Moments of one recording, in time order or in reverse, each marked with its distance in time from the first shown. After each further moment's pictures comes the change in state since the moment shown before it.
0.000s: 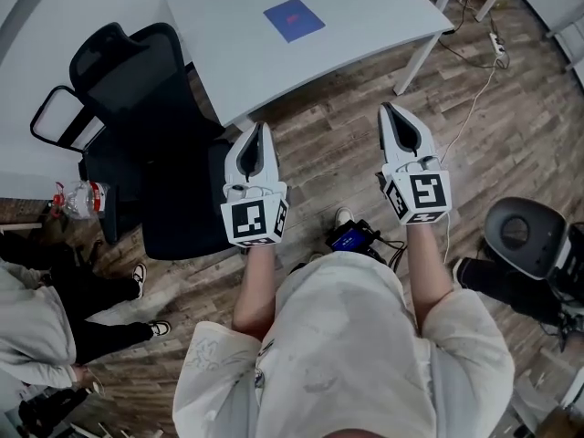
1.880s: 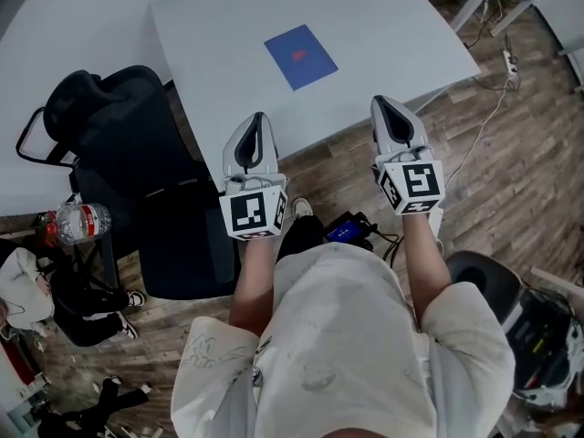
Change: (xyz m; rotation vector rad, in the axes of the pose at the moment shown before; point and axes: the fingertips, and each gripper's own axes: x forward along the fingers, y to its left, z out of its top) left arm 0.018 0.001 -0.005 0.000 0.035 0.019; right arm 0.026 -0.003 -0.020 0.012 0.080 0.045
